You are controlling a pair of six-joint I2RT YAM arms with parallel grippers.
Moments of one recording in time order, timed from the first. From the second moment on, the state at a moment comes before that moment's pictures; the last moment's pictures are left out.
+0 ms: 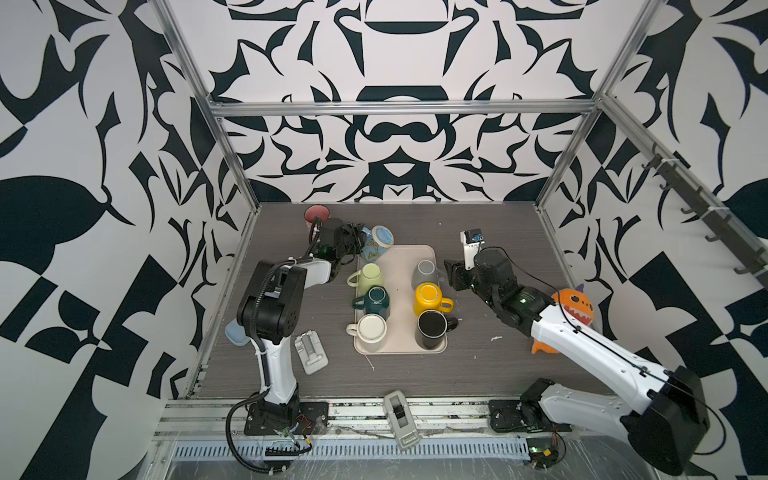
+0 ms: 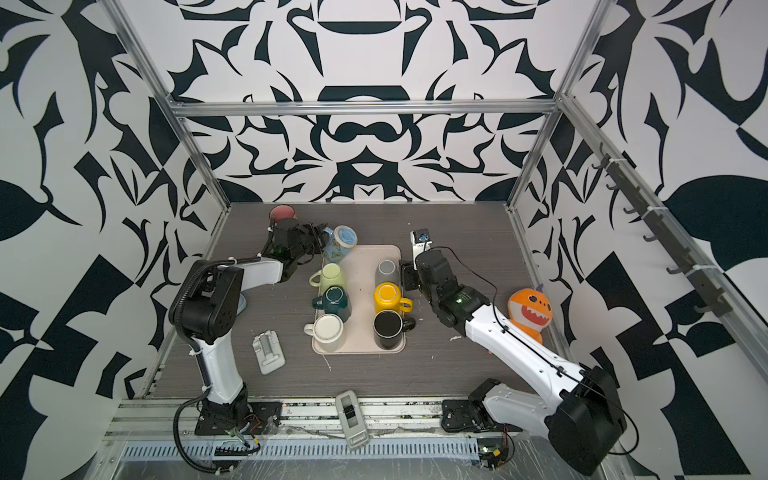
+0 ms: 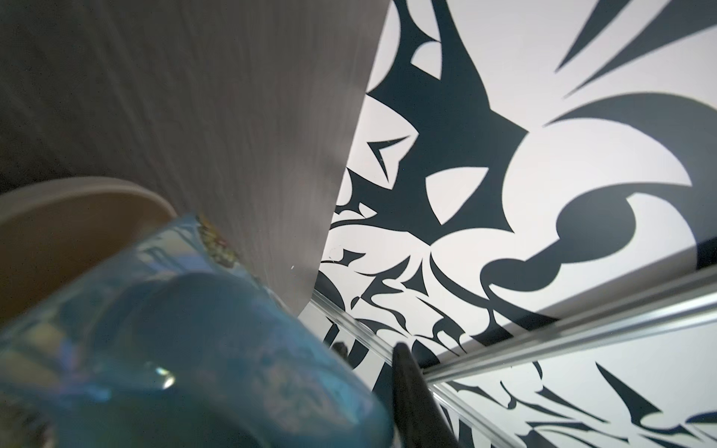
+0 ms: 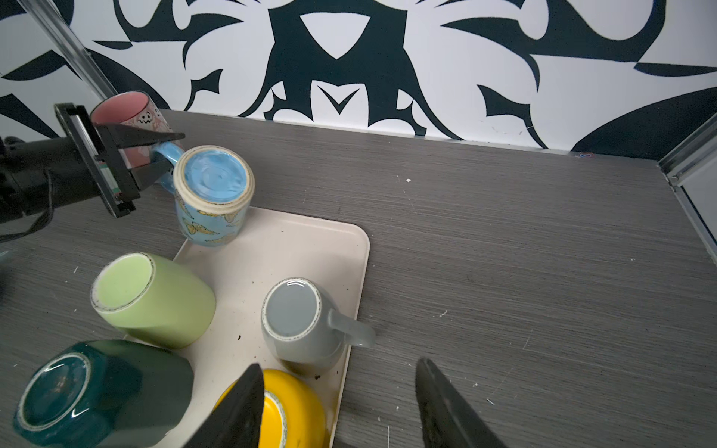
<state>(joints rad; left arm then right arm) -0.29 1.93 1.11 0.55 0.22 -1.94 0.60 1.13 0.84 -0.21 0.26 0.25</state>
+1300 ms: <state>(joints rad) -0.56 1.35 1.18 -0.18 0.15 -0.12 0.60 1.21 1.08 -0.31 0.10 0.23</state>
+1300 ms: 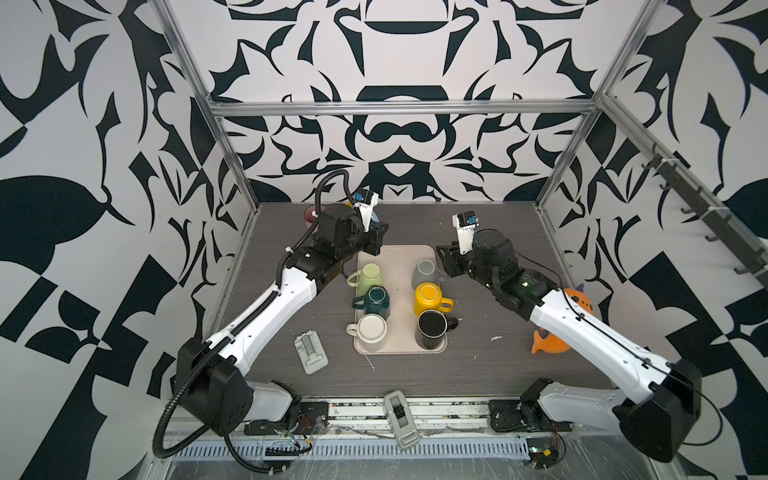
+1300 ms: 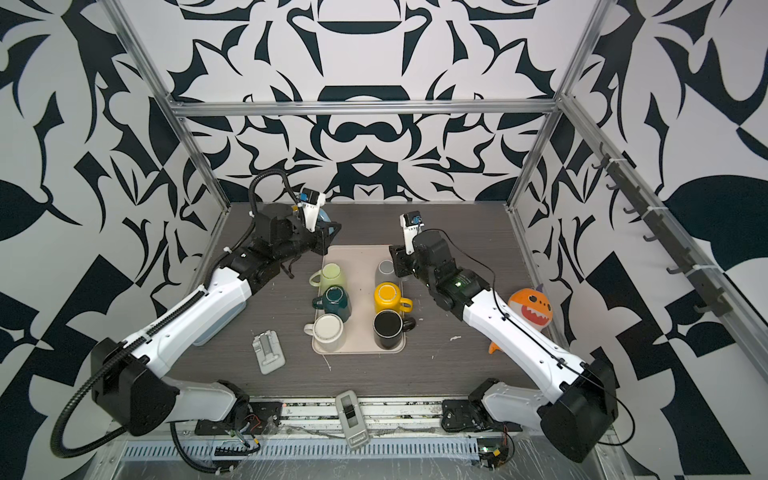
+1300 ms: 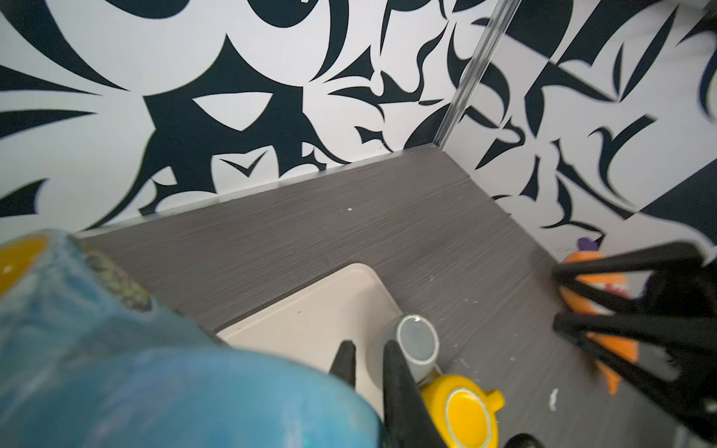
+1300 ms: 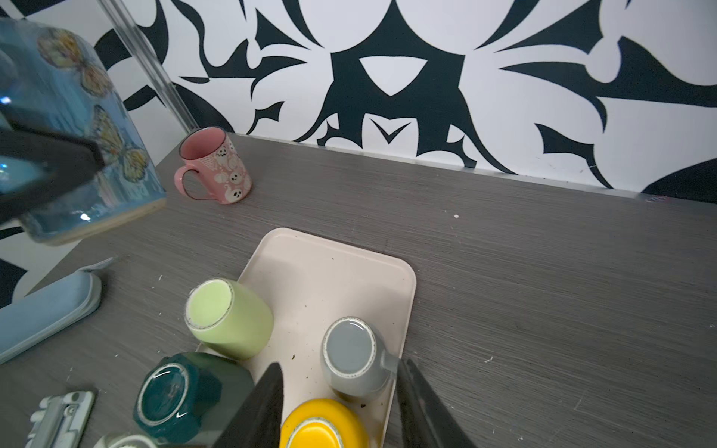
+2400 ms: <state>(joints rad) -0.68 1.33 1.08 -0.17 0.27 0.45 0.58 1.42 1.37 -0.40 -0.44 0.29</state>
